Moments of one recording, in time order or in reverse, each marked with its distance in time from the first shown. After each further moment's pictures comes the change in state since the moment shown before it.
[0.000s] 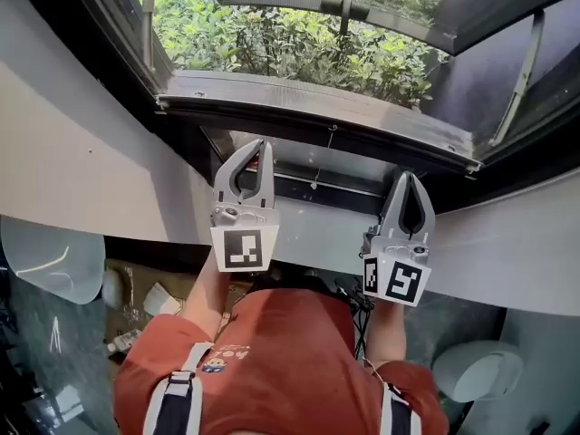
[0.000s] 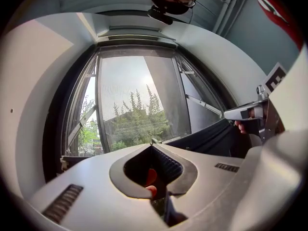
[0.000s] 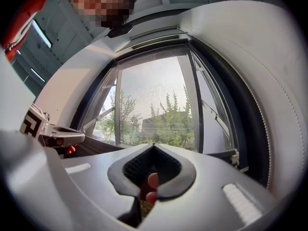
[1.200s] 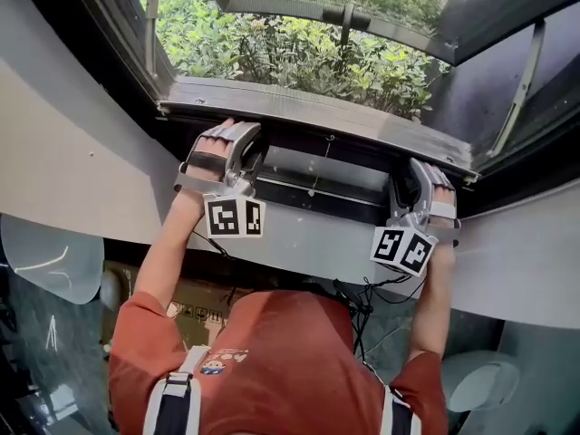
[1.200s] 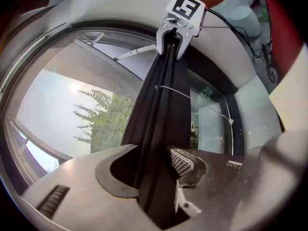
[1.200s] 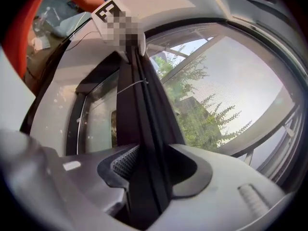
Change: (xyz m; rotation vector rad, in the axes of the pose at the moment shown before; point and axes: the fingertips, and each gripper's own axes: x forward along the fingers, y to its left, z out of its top) left arm 0.046 0.006 -0.070 1.046 0.312 -0.264; right arm 0.044 -0.016 -0.089 -1.113 0.445 0.350
